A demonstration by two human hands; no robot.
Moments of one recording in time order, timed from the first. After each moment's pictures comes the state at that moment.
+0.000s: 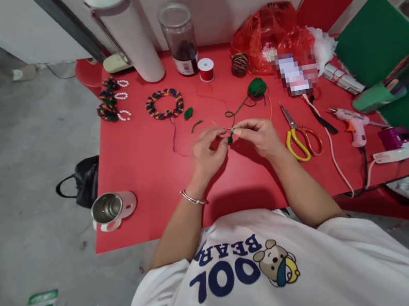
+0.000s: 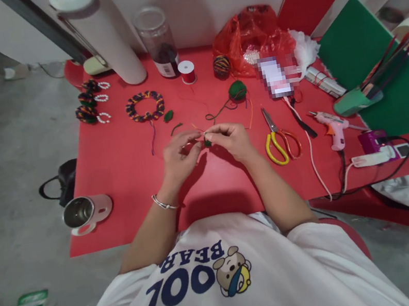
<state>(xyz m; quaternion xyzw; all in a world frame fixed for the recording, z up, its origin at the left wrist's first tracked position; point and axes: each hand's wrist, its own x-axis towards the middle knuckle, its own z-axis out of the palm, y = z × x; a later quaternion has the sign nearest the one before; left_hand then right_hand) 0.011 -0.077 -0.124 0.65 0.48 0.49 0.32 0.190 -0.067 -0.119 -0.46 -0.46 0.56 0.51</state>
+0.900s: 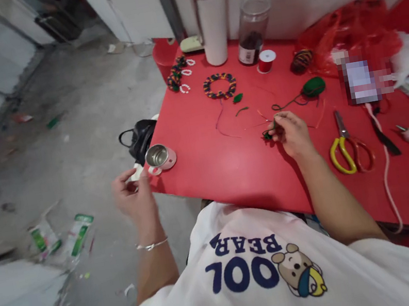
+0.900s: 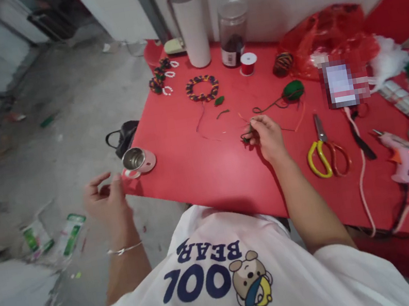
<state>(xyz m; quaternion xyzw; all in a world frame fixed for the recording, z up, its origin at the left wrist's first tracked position) -0.181 -0.249 -0.116 0.29 0.78 0.56 -0.01 0.167 -0.056 -0.132 -0.50 -0.35 0.62 0.49</state>
